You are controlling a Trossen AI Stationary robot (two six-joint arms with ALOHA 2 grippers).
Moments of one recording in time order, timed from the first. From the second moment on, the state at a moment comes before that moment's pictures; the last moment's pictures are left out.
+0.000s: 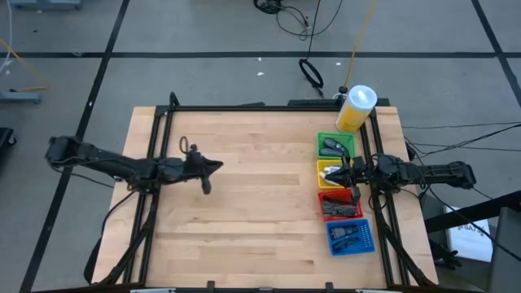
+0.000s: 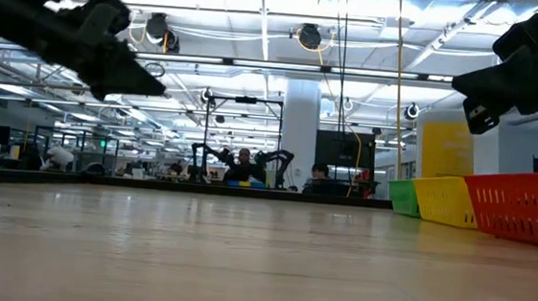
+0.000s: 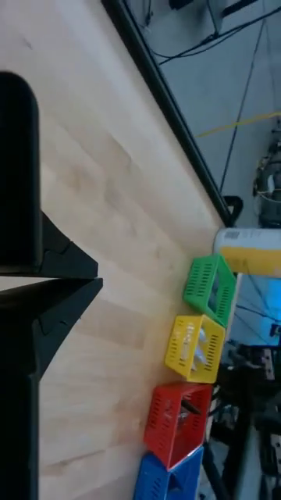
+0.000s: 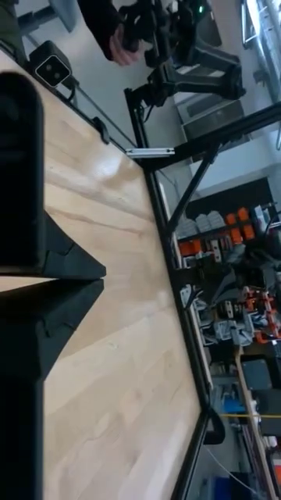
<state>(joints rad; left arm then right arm) -0.10 0.88 0.22 0.37 -0.43 -0.23 0.02 0.08 0.02 0.01 -0.05 0.27</state>
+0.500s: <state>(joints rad) -0.10 0.34 0.02 0.26 -0.27 -0.13 0.02 0.08 0.02 0.04 -0.05 0.28</state>
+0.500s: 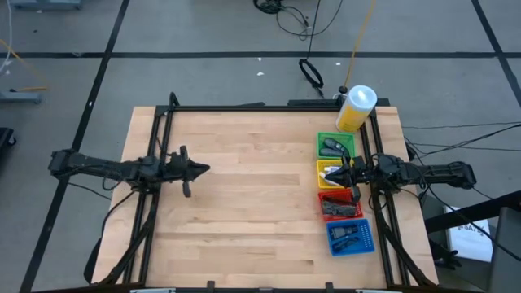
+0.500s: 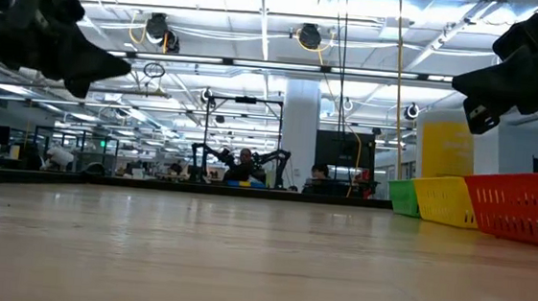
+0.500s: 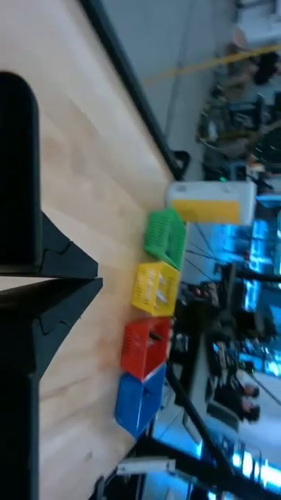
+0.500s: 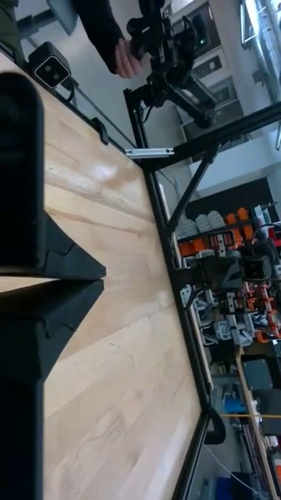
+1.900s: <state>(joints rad) -0.05 0.01 0.02 0.01 -0.07 0.02 0.02 0.08 0.02 0.04 -0.05 0.27</state>
